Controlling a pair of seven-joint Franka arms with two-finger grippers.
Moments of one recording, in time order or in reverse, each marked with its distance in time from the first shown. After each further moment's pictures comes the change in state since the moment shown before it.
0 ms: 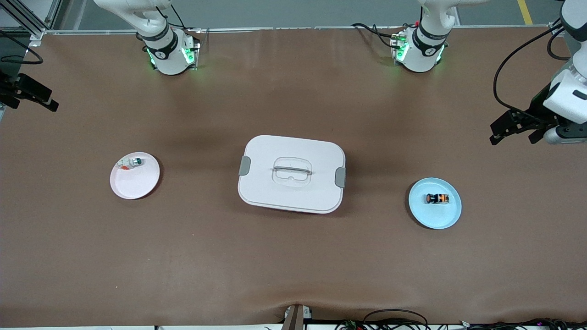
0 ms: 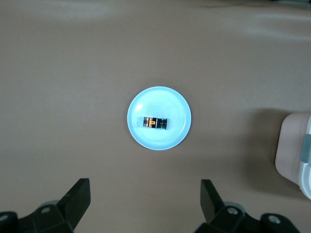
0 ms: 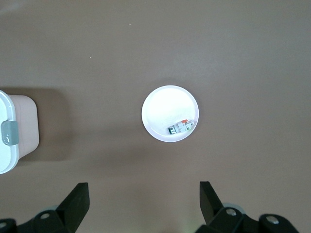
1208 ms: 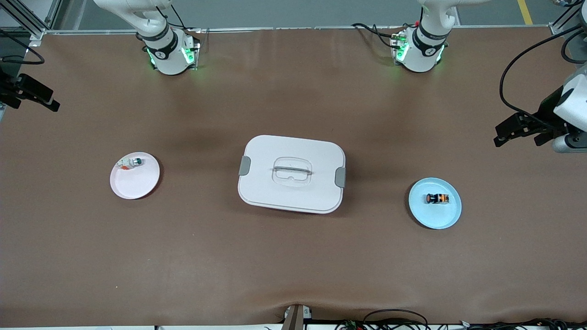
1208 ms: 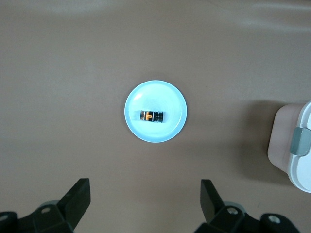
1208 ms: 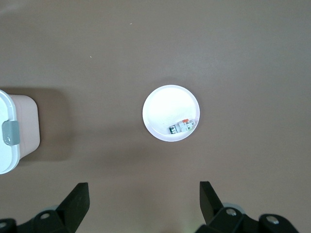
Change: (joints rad) left arm -0.012 0.116 0.000 0.201 0.000 -0.167 0.000; right arm 0.007 0.000 0.001 0.000 -0.001 -0.002 0.010
